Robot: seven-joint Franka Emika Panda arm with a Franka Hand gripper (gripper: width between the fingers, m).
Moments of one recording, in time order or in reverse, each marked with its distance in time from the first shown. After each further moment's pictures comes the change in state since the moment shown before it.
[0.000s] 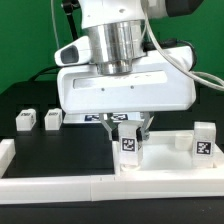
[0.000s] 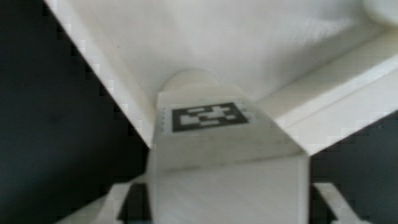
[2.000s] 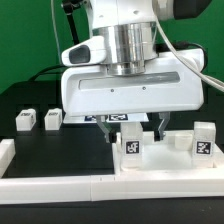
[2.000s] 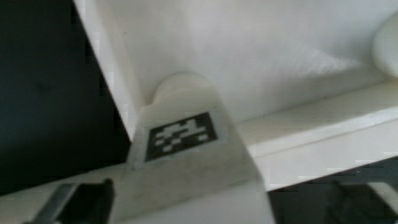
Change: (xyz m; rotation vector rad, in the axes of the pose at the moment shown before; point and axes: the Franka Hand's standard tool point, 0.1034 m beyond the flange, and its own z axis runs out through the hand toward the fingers) arm -0.006 -0.008 0.002 -0.034 -0.004 -0.308
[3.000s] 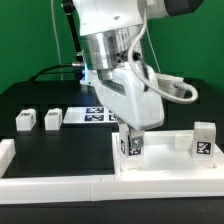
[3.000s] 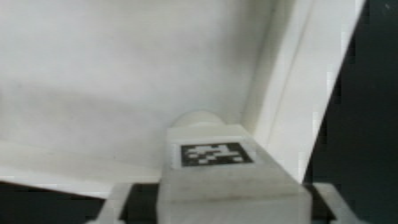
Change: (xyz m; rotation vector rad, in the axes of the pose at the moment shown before) arm -0.004 0.006 0.003 0.045 -0.080 1.134
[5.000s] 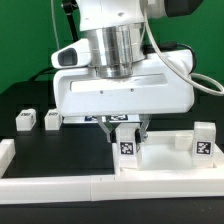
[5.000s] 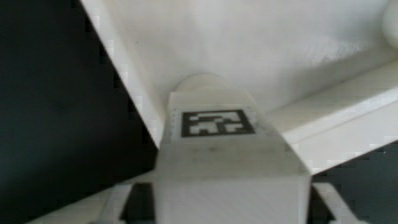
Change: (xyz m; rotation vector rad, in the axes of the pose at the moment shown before) arm 0.007 -0.003 -0.004 -0.042 0.042 -0.978
